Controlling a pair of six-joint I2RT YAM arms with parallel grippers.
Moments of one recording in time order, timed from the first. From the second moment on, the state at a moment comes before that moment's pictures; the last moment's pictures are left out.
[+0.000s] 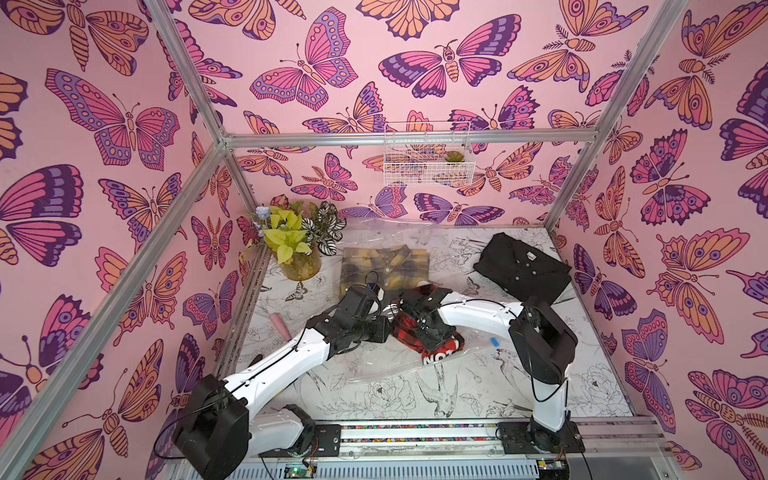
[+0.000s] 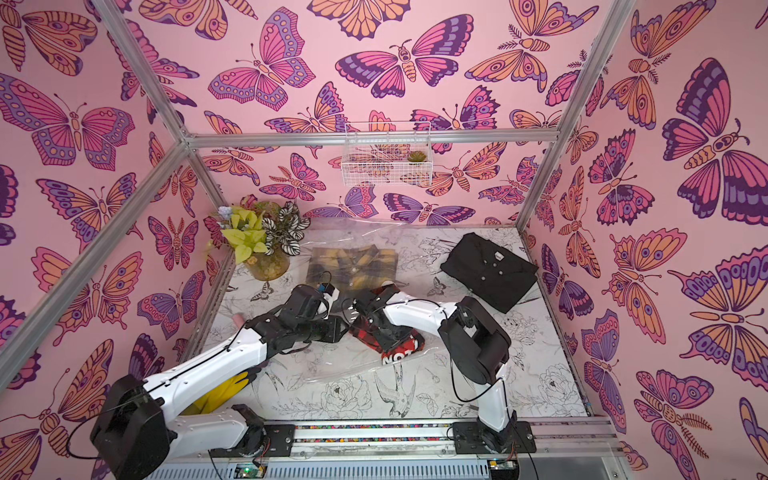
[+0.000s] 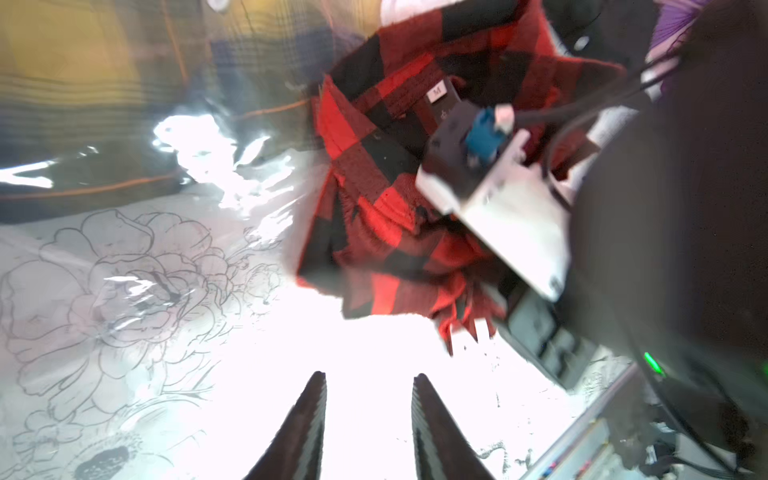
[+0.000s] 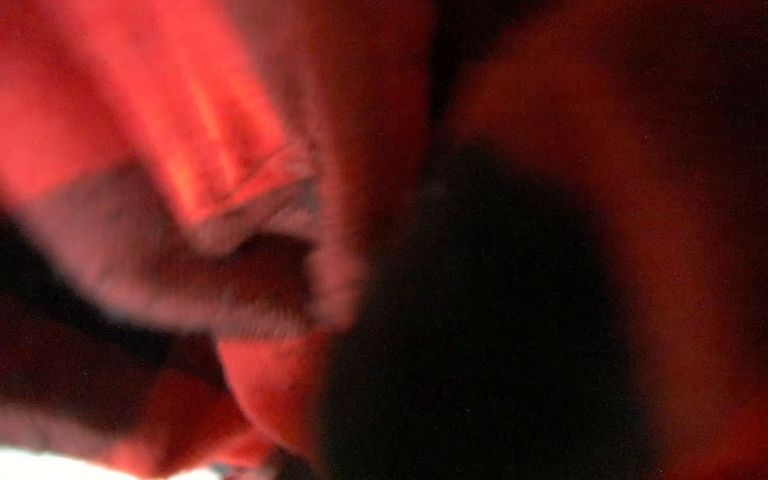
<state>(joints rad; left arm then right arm) -0.62 1.22 0.81 -0.44 0.17 -0.46 0.82 1.96 1.35 -0.99 0.23 0.28</state>
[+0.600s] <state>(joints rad) -0.93 1.44 0.92 -0.51 0.18 -0.31 0.45 1.55 1.29 -0.98 0.01 0.27</state>
